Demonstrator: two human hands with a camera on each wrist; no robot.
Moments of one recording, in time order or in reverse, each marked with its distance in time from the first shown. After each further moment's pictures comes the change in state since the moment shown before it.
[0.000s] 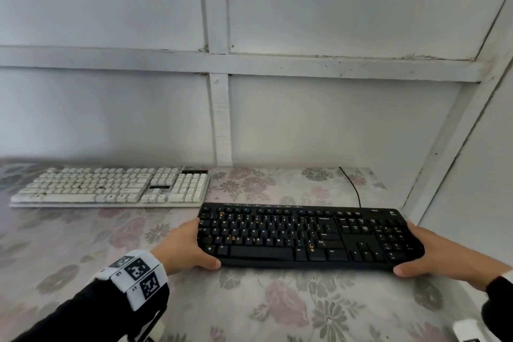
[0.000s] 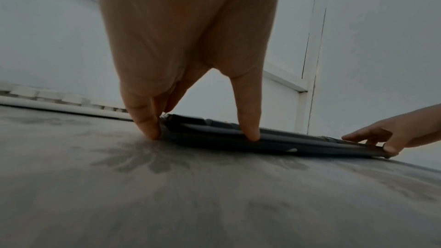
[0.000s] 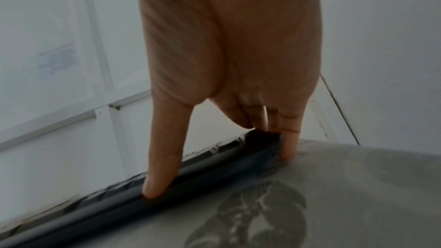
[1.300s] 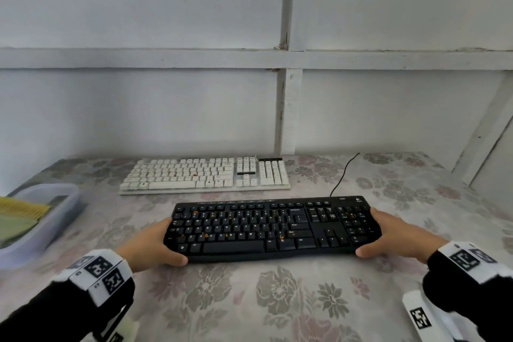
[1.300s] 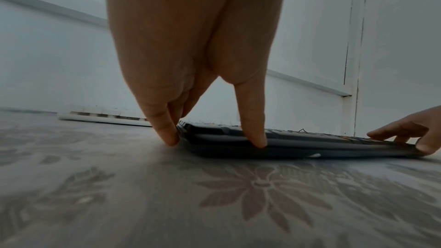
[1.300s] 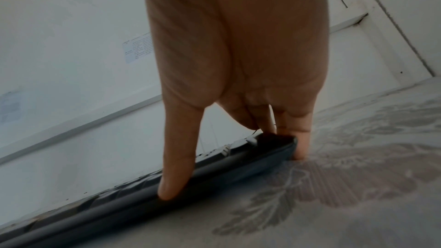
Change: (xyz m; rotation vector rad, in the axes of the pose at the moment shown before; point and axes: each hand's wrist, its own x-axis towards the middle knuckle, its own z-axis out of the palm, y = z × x) left_hand -0.090 -0.194 -0.174 0.080 -0.050 -0.093; right_hand -0.024 -0.200 0.207 -0.210 0.040 0.017
